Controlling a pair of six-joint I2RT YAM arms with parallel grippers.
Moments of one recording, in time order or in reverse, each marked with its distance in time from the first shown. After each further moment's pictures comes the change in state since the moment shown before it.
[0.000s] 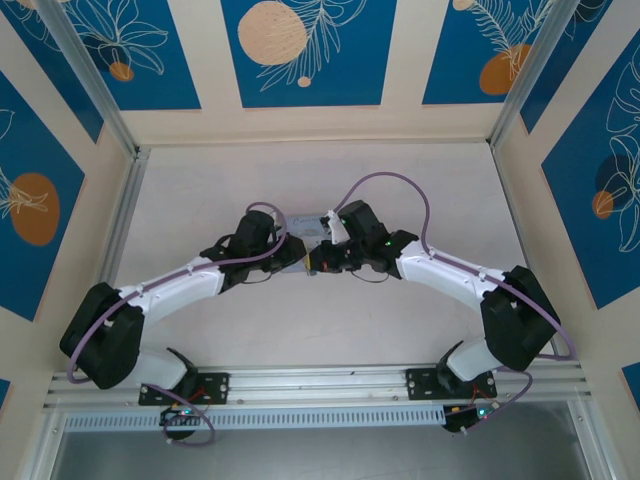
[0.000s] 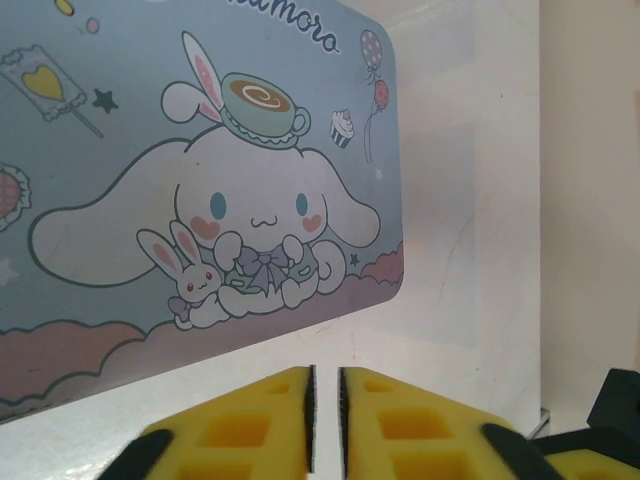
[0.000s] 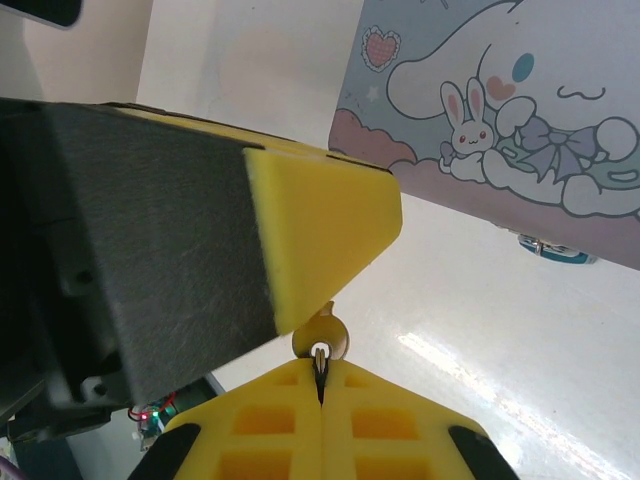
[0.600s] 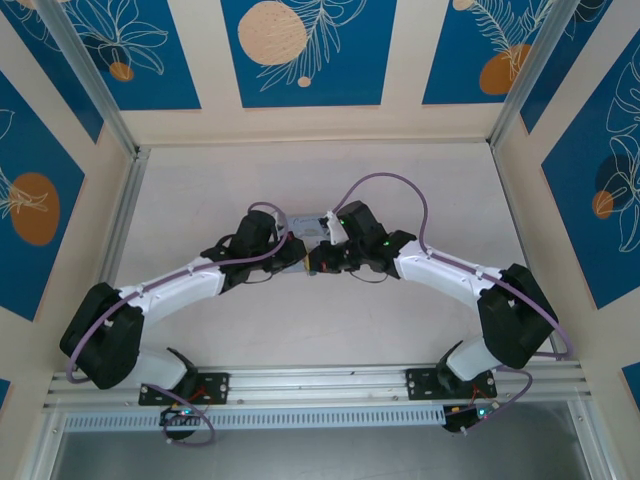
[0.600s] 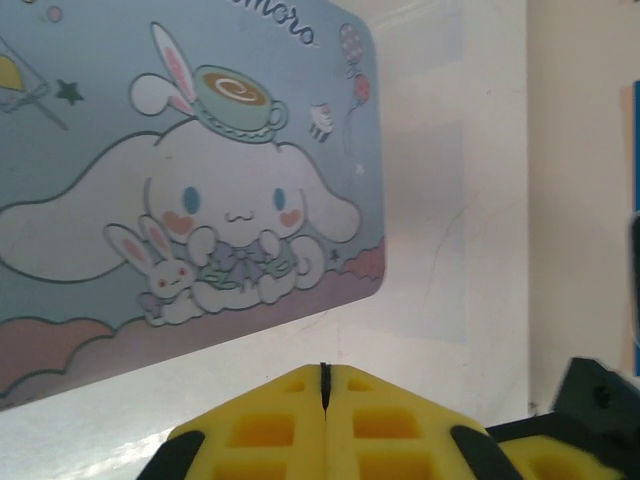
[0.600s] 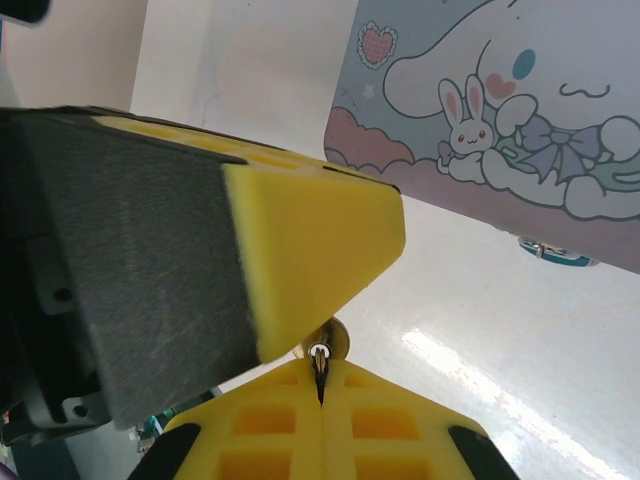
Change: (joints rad) left arm -0.011 0.000 0.009 0.010 0.003 -0.009; right arm 0.000 0.011 0.000 0.009 0.000 0.000
